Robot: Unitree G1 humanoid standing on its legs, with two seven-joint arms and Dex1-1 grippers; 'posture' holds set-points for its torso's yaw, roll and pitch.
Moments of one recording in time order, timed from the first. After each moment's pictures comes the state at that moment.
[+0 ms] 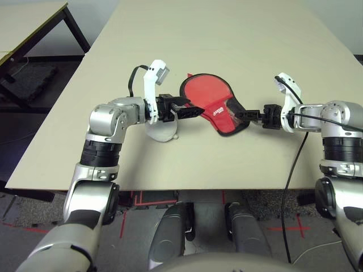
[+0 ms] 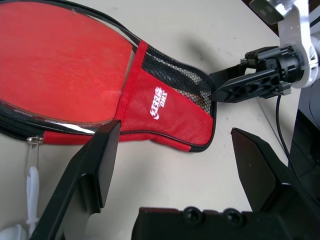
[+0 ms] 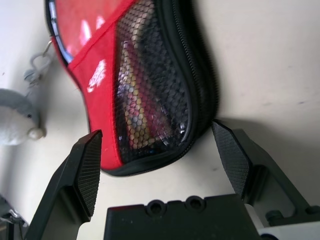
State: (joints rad) left arm -0.74 0.45 0.00 0.12 -0.43 0.99 -0.88; right arm -0.78 -0.45 -0.17 0.29 0.53 1.37 0.51
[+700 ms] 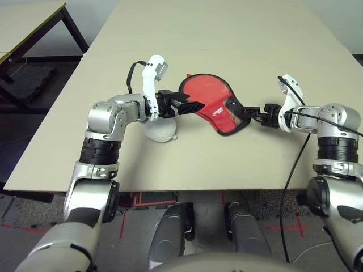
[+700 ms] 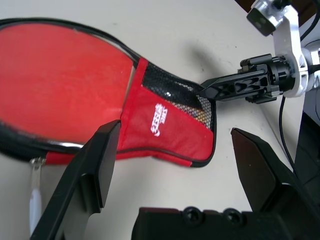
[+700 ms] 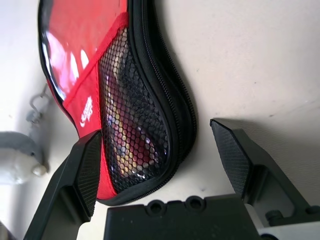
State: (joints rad) left arm -0.77 0.44 0.00 0.12 -0.45 0.97 -0.85; right arm -0.80 -0.33 -0.33 0.36 0.51 1.35 0.40
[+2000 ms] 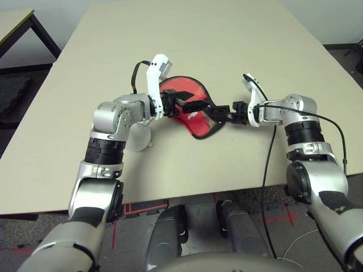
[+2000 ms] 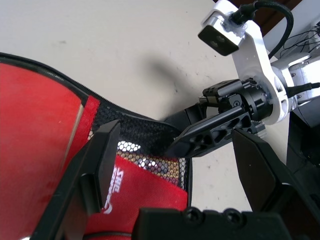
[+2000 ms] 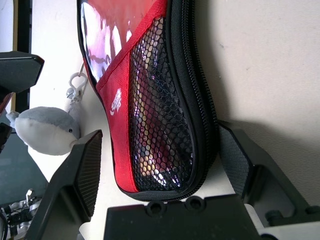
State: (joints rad) left arm -0.77 0.42 0.00 0.12 -0.47 0.96 -0.81; right arm -0.96 -0.22 -0.14 0.65 0.47 1.27 0.60
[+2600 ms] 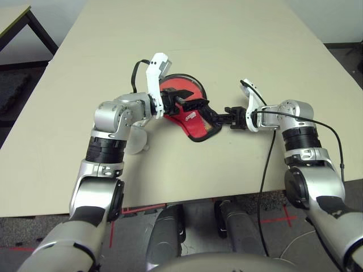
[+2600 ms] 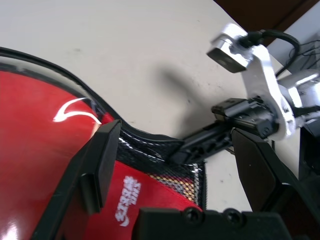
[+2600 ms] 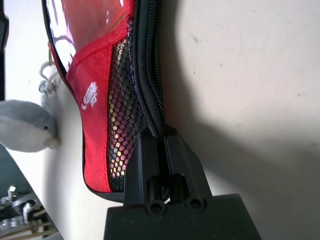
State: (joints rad) left arm -0.78 0.40 0.00 0.14 -0.47 0.94 -0.78; right arm -0.85 -0.23 -0.14 0.42 0.46 1.36 0.53
